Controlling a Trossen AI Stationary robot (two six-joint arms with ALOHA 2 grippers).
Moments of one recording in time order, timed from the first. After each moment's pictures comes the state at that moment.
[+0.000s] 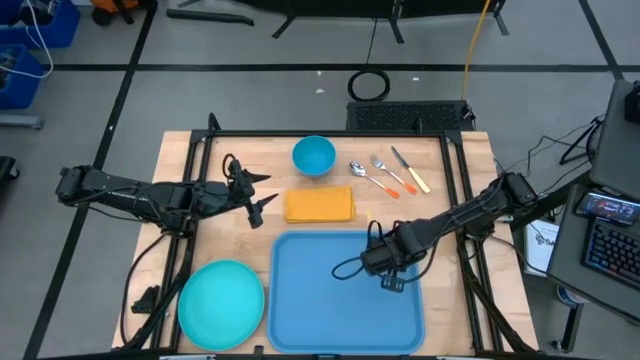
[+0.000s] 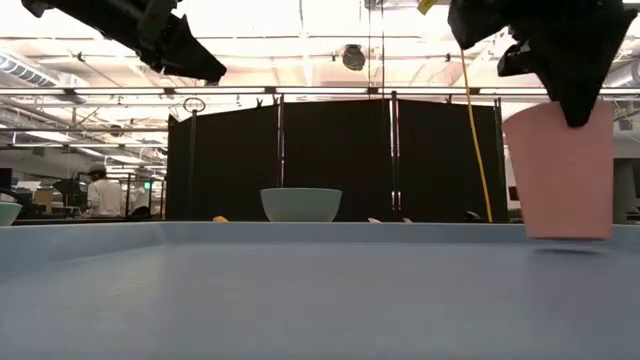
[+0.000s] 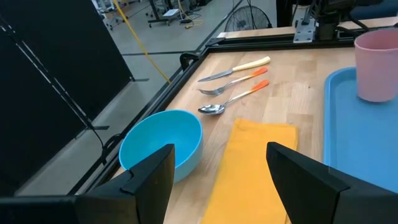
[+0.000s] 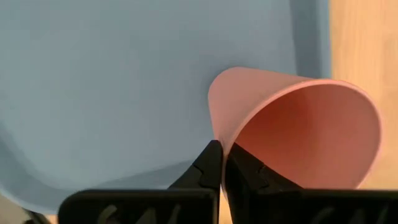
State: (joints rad) left arm -0.10 0.89 0.60 -0.08 -0.55 0.02; right arm 0.40 1.67 1.34 -1.29 -0.01 0.69
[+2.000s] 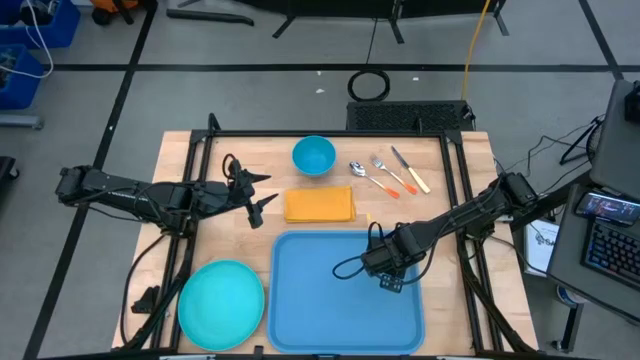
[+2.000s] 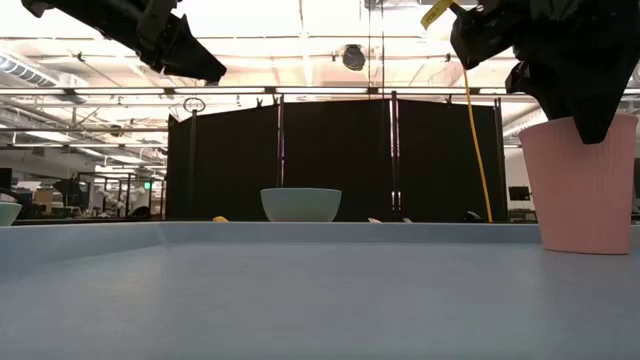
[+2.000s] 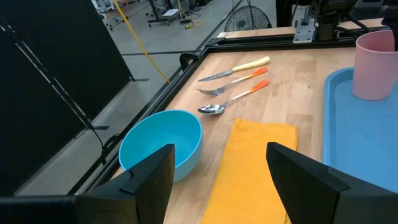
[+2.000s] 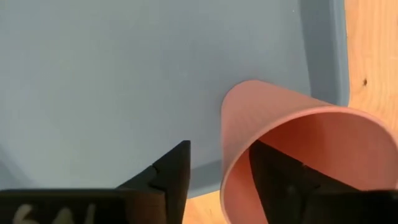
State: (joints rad) left arm -0.10 0.89 0.60 -0.08 -0.55 0.02; right arm 0.40 1.67 1.27 -1.21 -0.02 0.74
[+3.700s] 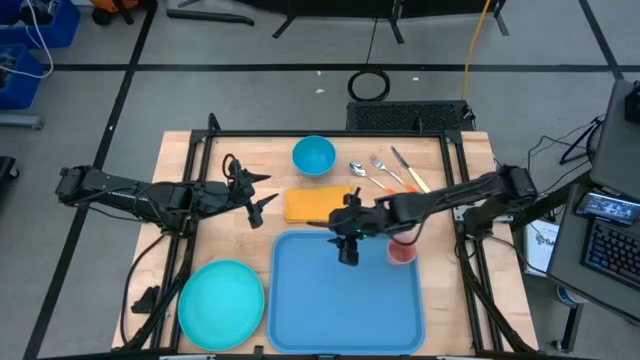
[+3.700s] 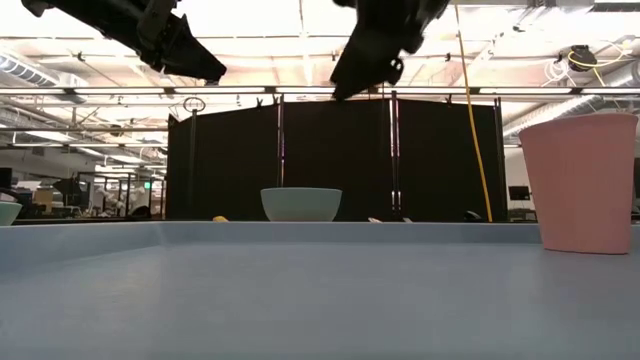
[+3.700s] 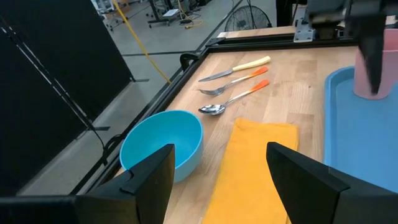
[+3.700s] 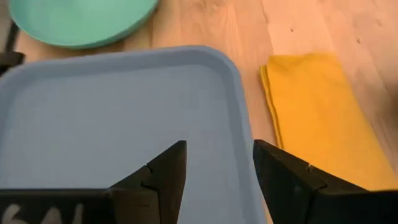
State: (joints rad) left arm -0.10 0.89 0.60 -0.08 -0.55 0.03; right arm 0.16 1.65 1.27 -0.46 0.13 0.23
